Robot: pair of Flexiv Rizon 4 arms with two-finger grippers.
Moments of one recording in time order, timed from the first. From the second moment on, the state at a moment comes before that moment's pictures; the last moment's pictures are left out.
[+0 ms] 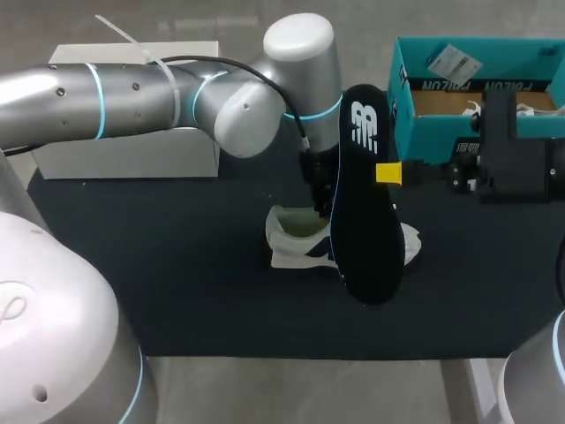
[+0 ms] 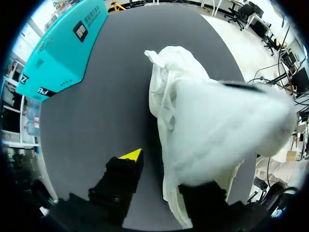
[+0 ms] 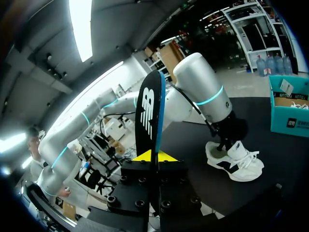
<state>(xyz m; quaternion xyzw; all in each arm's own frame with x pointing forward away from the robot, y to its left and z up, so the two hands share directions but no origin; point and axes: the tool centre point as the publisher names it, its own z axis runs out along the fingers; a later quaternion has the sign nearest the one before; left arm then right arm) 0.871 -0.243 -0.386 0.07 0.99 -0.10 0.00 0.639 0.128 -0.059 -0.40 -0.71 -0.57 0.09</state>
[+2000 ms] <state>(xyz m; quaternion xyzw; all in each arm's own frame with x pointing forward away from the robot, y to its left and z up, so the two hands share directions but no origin) 0.912 -0.227 -0.317 0.73 0.67 -0.05 -0.10 0.639 0.128 -0.059 -0.40 -0.71 -0.57 0.09</state>
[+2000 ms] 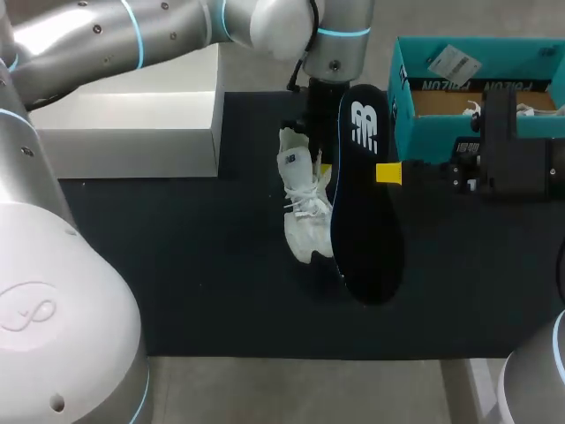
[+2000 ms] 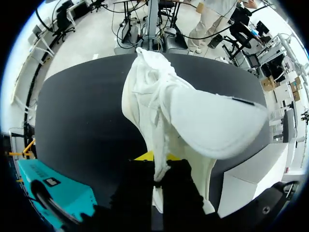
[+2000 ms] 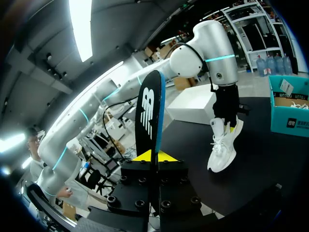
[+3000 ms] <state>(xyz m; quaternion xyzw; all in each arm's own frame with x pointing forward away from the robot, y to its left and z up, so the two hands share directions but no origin) 0.915 -0.236 -0.334 0.77 0.63 0.01 -0.14 0.639 0.128 -0.059 -0.40 -0.71 -0.57 0.09</state>
